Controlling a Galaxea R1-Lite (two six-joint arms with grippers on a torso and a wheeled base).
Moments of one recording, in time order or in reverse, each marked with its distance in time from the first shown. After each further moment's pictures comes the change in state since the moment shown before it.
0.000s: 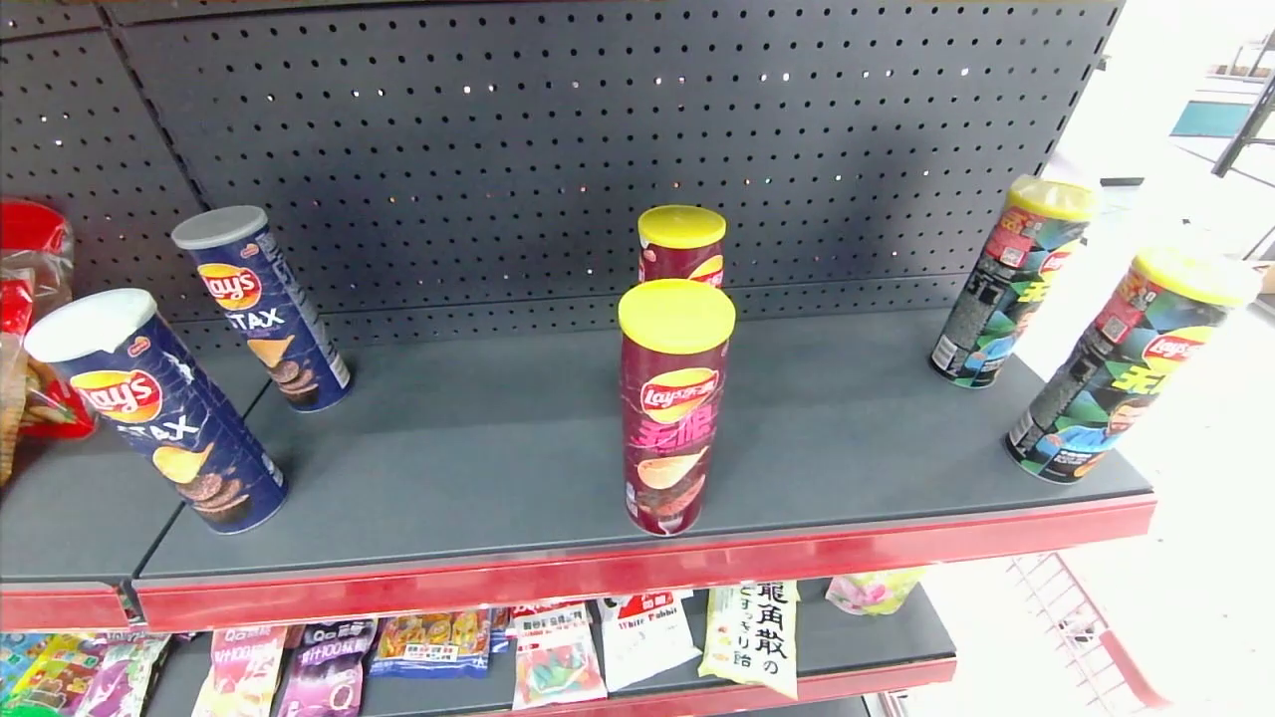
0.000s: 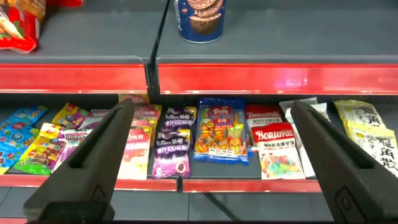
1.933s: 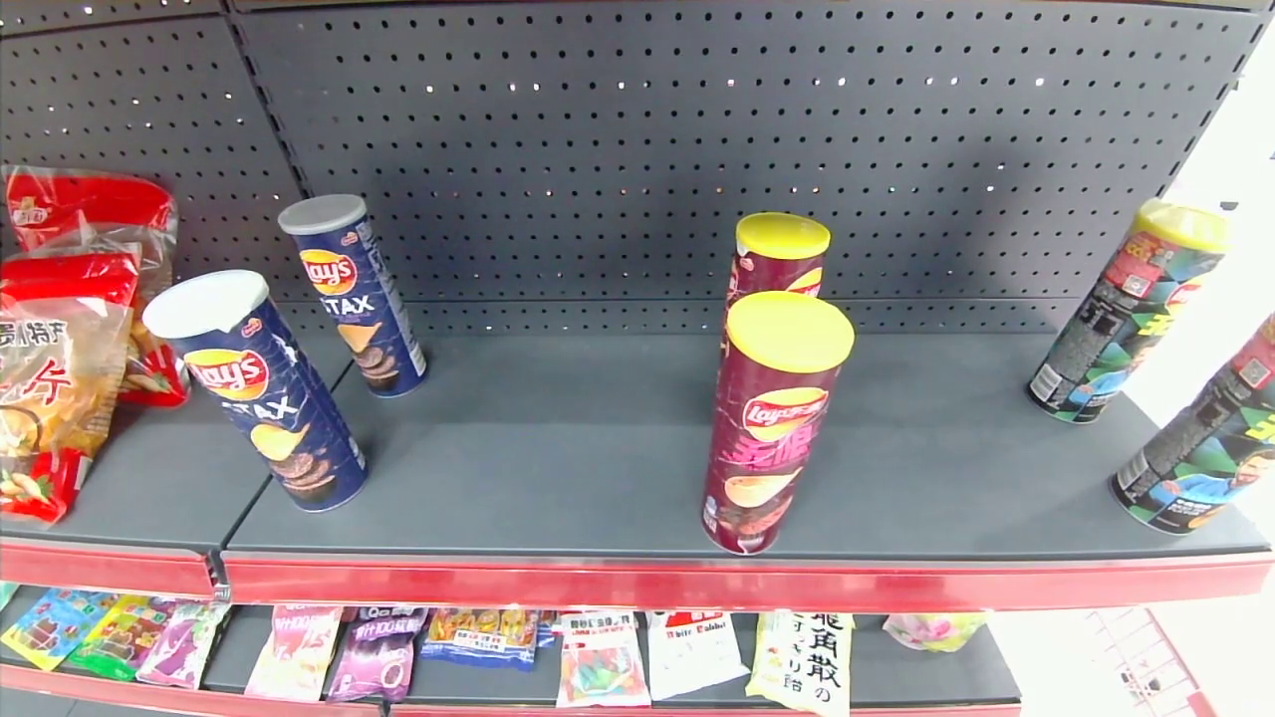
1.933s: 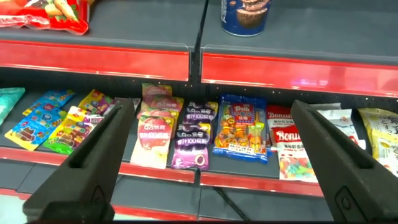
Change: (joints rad) left arm 0.000 0.003 0.000 0.000 -0.011 -0.005; right arm -0.001 0.000 0.000 0.000 0.000 0.005
